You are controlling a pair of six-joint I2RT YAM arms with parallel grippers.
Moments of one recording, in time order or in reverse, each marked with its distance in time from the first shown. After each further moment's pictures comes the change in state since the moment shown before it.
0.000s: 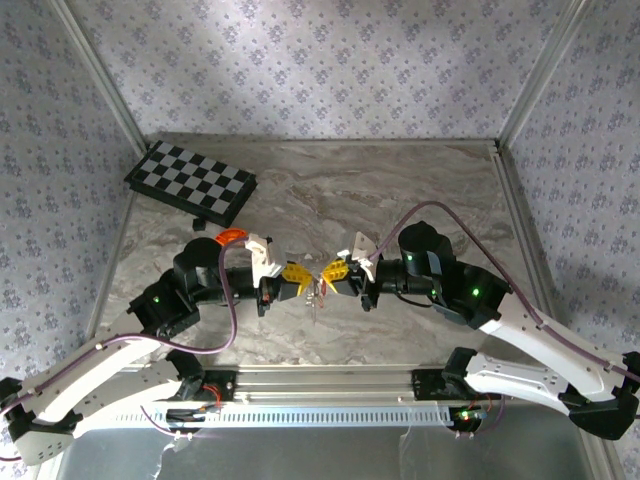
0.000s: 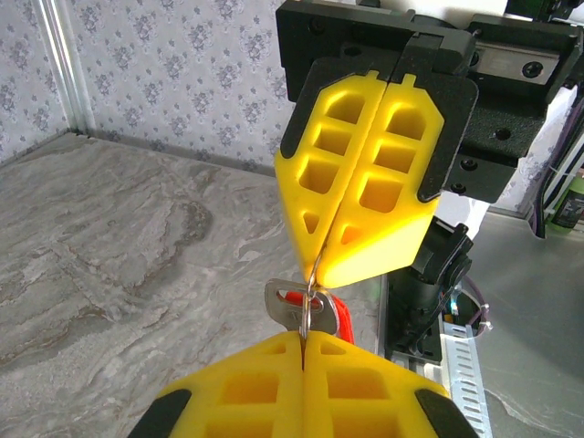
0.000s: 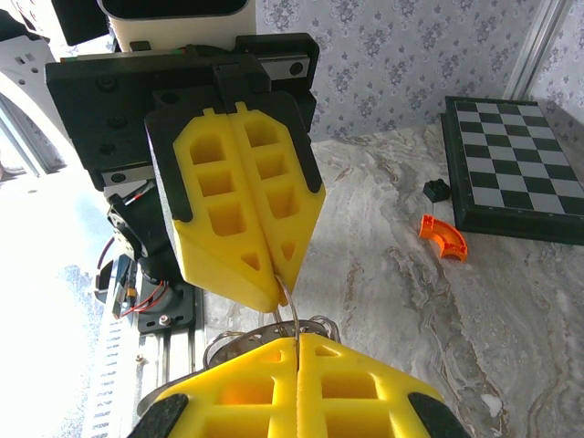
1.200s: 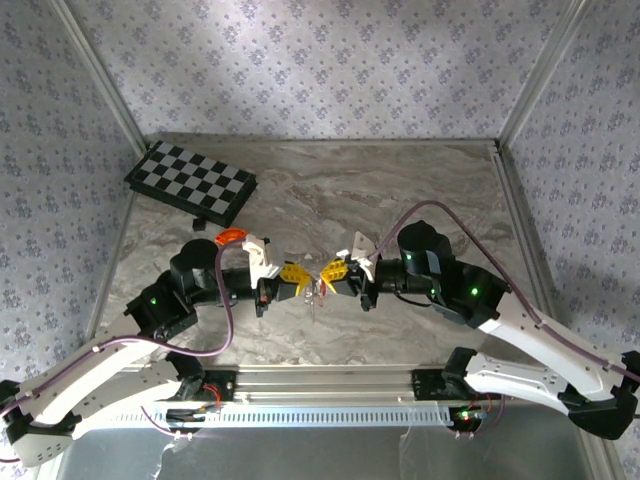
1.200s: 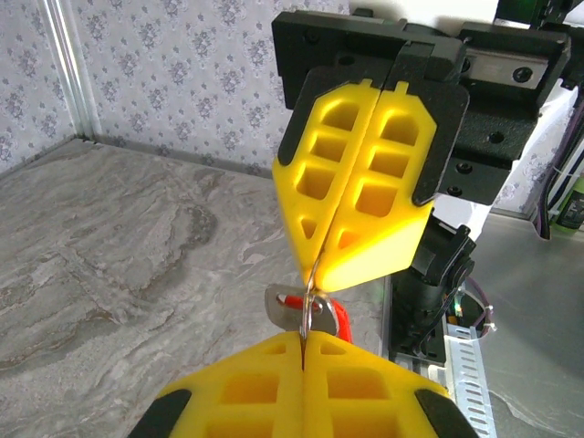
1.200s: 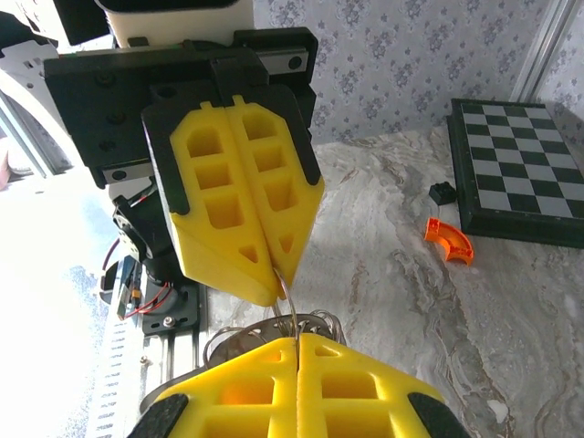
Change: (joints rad) left arm -0.002 -0.018 0.000 -0.008 -0.011 0.008; right arm -0.001 0.010 0.000 0.009 -0.016 0.001
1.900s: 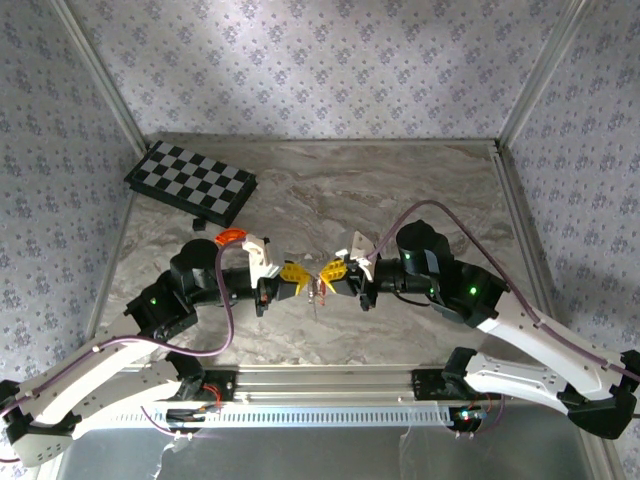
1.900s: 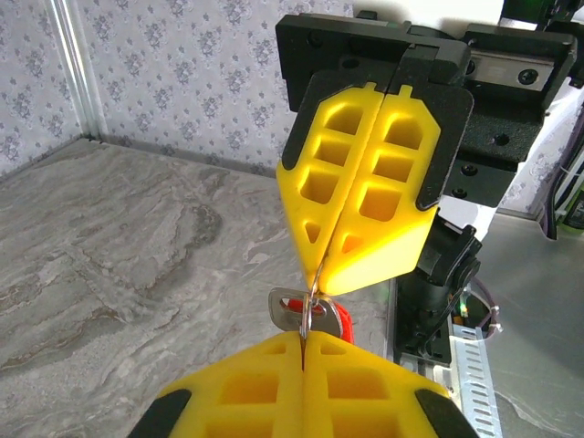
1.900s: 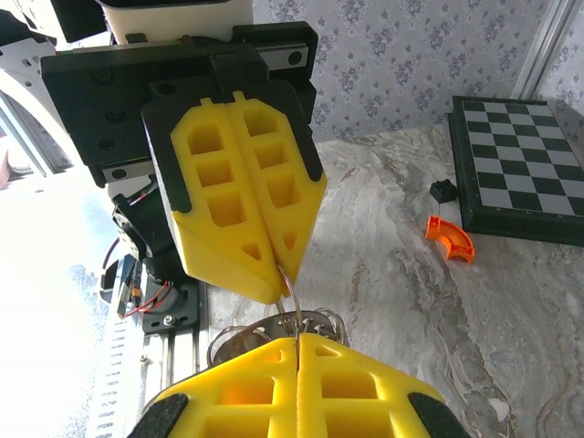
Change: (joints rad) left arm 0.000 0.000 0.000 0.000 -0.011 0.003; right arm -0.003 0.002 0.000 0.000 -0.003 0.000
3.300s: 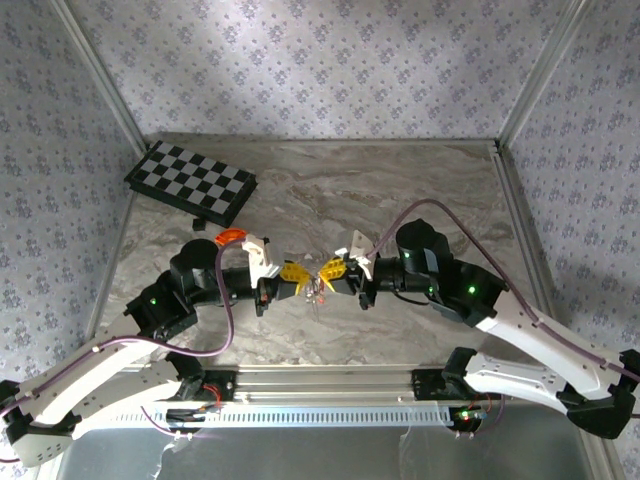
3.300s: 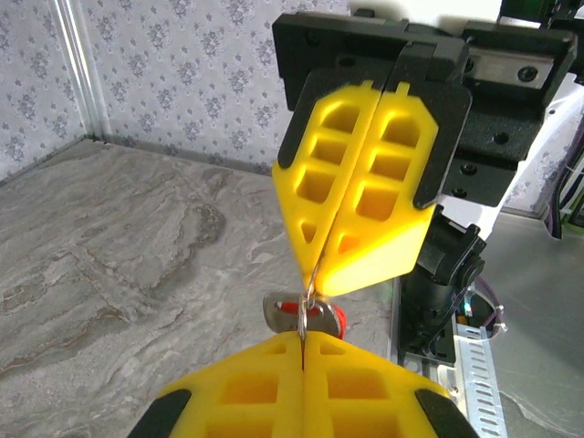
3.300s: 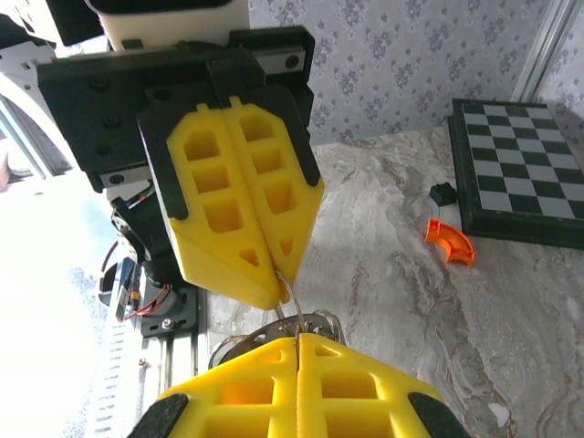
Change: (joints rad) left arm 0.000 -0.001 0.000 -0.002 -0.005 0.007; right arm -0.006 0.000 0.000 0.014 -0.006 0.000
